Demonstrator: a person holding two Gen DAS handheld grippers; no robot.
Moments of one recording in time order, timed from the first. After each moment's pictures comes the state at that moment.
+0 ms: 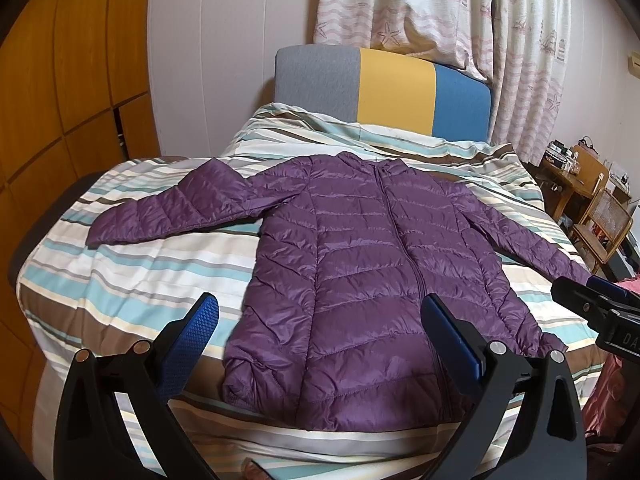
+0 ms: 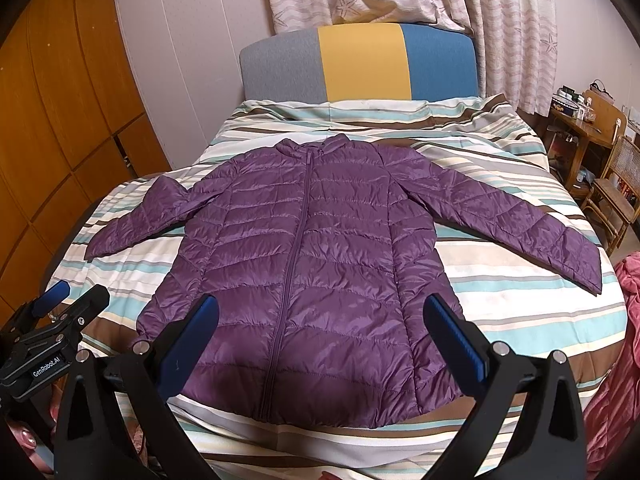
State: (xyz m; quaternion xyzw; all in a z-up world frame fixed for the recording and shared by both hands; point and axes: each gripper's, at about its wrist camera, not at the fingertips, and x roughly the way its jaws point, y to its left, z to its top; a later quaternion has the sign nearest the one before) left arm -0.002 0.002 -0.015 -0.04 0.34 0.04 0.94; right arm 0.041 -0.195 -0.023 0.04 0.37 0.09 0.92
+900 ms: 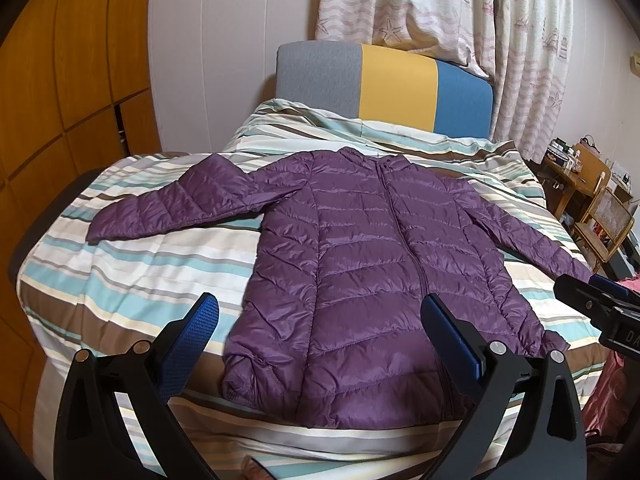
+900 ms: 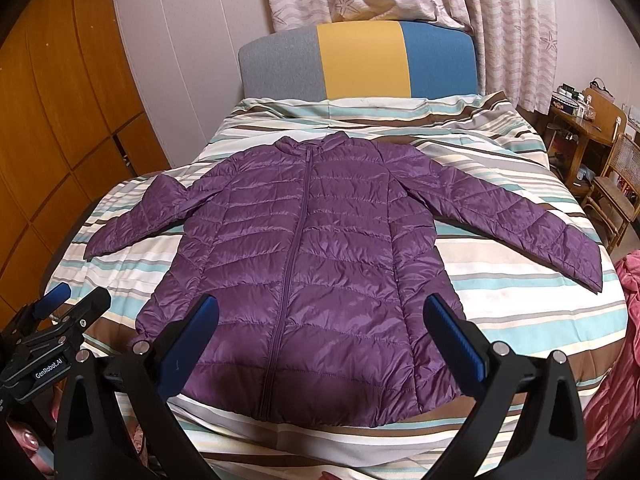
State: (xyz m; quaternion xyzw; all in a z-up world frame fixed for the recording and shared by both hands) left arm -0.004 0.002 -0.021 -0.05 0.34 0.04 0.94; right arm 0.041 -0.195 -0.025 0.04 0.37 0.09 0.92
